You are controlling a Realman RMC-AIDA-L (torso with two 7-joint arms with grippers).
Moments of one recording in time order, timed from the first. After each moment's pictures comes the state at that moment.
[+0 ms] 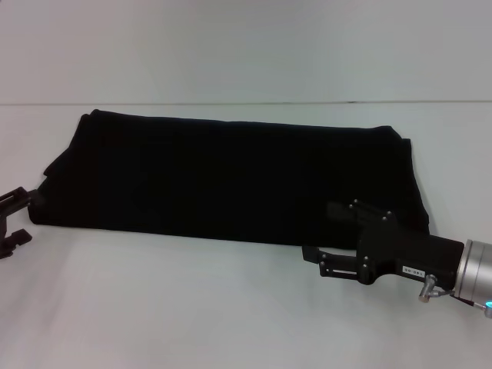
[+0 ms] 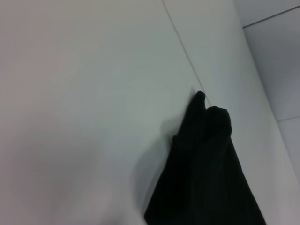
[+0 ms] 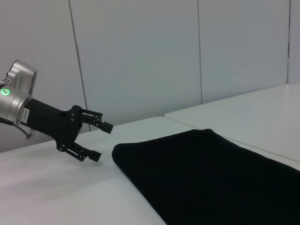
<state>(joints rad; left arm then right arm) -0.42 -2.04 0.21 0.65 2.24 1.25 -2.48 0.53 2.09 -0.85 -0.35 -1.70 -1.33 0.94</state>
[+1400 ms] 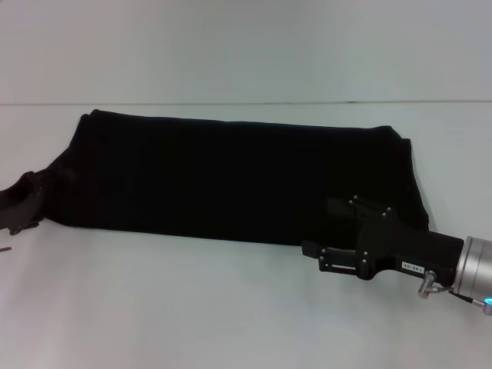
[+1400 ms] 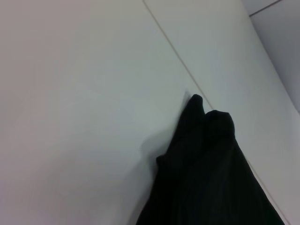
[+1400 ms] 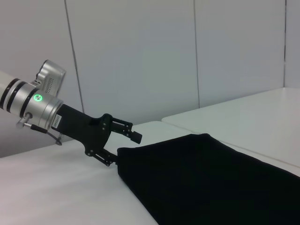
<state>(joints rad) -0.55 -2.03 0.33 0.56 2.24 1.02 -2.47 0.53 2.10 -0.84 -0.35 -1.69 -1.33 0.94</state>
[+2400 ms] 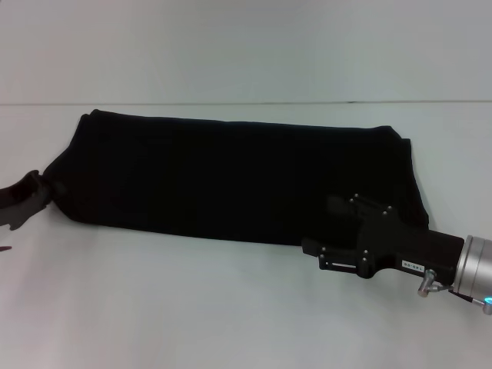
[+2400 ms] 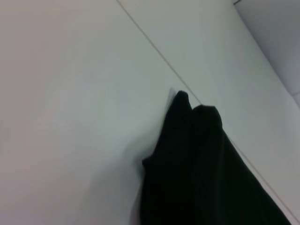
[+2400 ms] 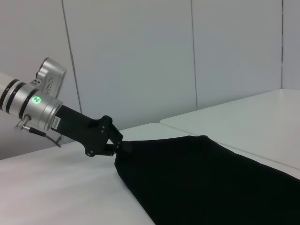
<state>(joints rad) -0.54 -2.04 0.37 0.58 2.22 1.02 -2.41 0.53 2.10 -0.84 -0.35 -1.69 -1.33 0.94</state>
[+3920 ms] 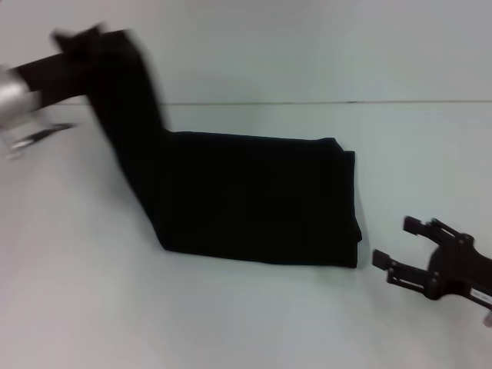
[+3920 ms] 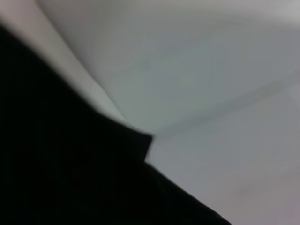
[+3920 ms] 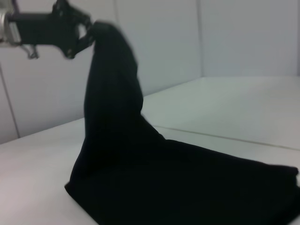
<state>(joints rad) -0.73 -2.04 0.34 0.67 2.00 1.33 -2.43 0.35 2.09 -0.73 -0.40 -1.69 -1.34 0.94</state>
